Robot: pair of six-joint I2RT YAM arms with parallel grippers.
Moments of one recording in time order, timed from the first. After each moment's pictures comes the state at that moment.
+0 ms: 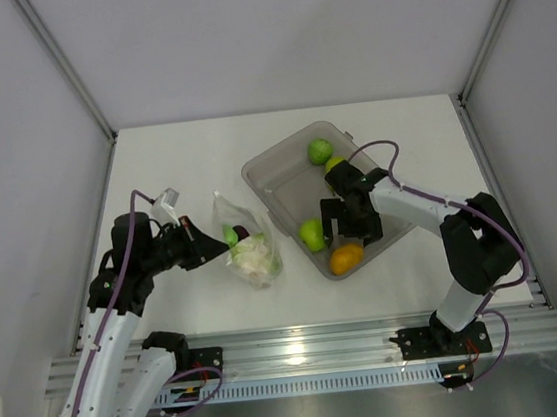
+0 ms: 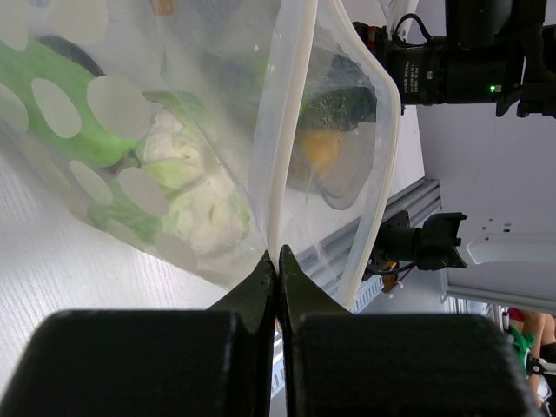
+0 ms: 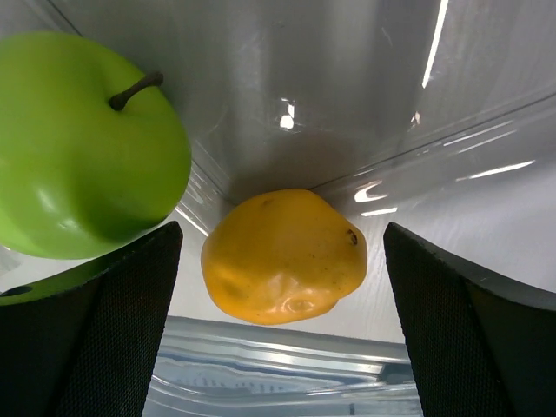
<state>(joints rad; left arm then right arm) -0.17 0.70 0.77 -0.65 0.59 -0.58 0.57 1.67 1.15 -0.79 0.00 0.59</state>
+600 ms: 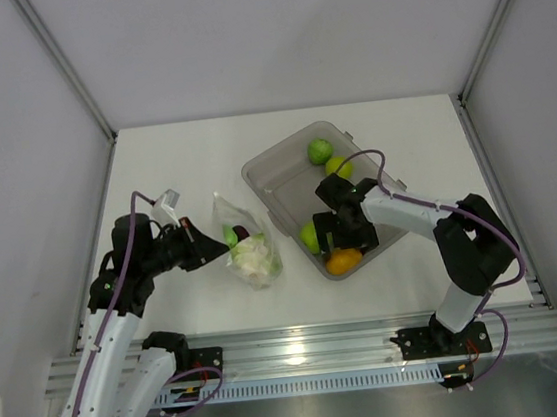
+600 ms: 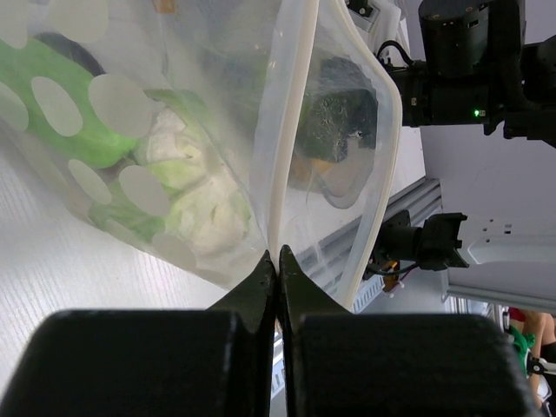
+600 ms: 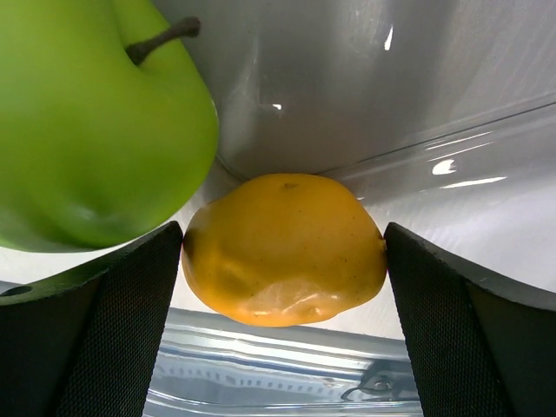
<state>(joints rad) -0.17 0.70 0.76 -0.65 0.59 -0.58 0.66 1.69 1.11 -0.78 0.00 0.56</state>
